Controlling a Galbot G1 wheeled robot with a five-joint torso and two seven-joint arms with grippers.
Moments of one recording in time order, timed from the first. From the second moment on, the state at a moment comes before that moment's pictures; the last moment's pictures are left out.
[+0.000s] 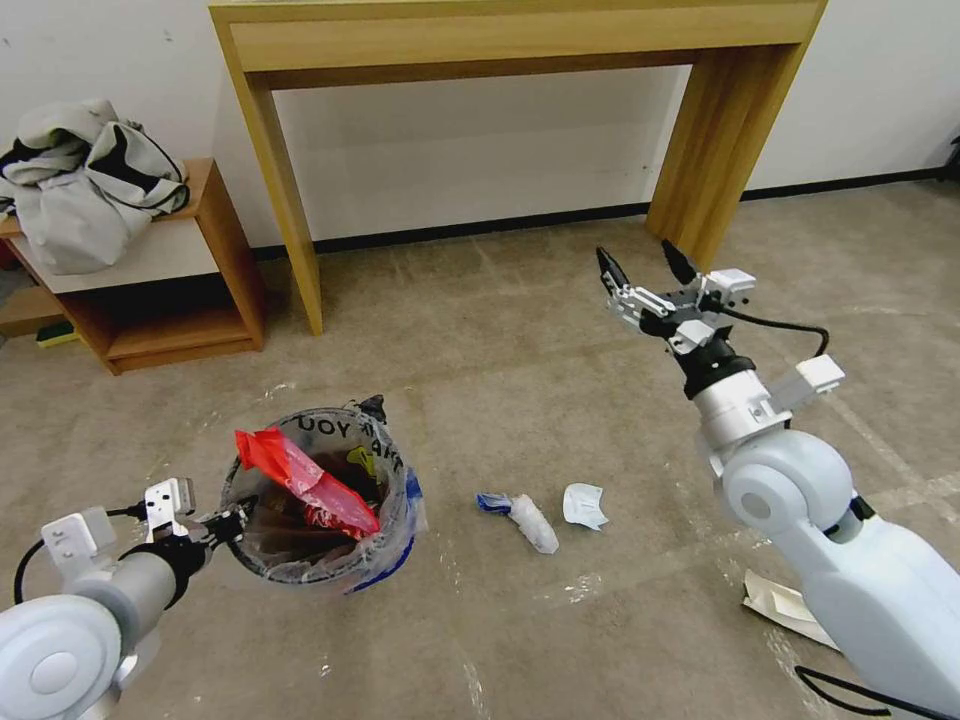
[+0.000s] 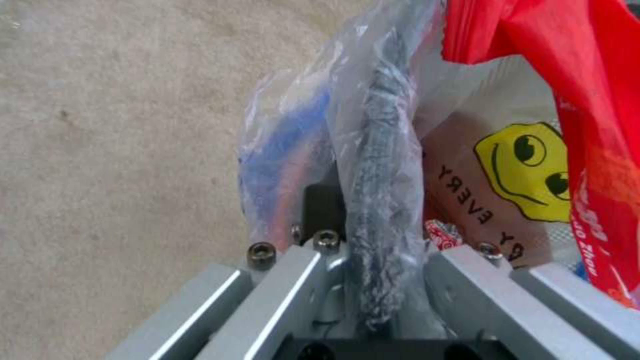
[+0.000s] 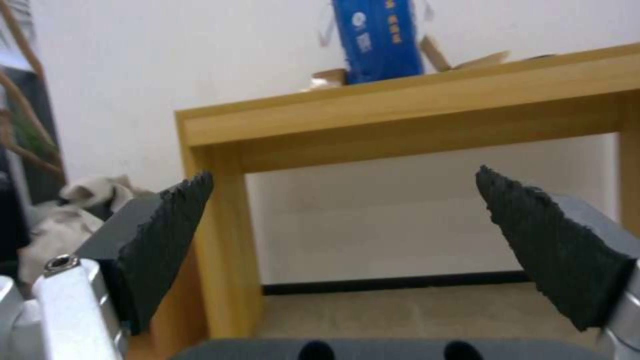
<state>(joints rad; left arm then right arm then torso) 1.60 -1.06 -0.90 -2.30 -1.26 0.72 -0.49 -0.98 0.84 0.29 2.08 0.81 0.09 0.16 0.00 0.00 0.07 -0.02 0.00</state>
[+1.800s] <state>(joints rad) 1.67 -1.18 -0.99 -2.32 -1.19 0.71 -0.44 -0.84 1.08 -0.15 1.49 0.92 -0.71 0.67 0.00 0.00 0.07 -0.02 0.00</state>
